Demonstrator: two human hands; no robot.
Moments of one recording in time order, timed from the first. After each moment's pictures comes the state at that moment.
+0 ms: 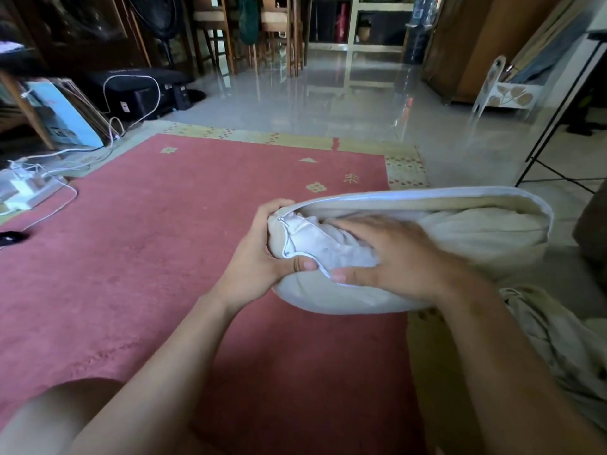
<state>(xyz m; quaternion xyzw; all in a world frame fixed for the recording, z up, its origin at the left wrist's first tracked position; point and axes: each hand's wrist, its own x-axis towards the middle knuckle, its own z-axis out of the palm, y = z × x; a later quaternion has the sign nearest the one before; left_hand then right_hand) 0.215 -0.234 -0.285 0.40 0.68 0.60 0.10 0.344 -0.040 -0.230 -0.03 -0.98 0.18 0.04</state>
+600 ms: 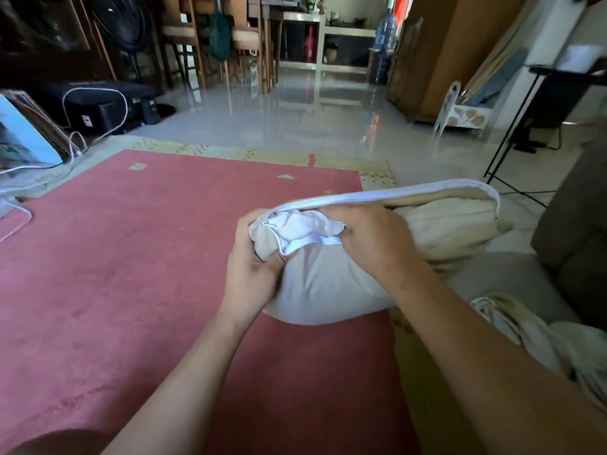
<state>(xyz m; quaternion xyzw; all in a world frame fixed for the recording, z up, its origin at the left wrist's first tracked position) 0.204 -0.212 -0.288 0.34 0.64 0.69 -0.01 0.292 -0.049 -0.216 -0.14 -0.96 0.09 0.23</state>
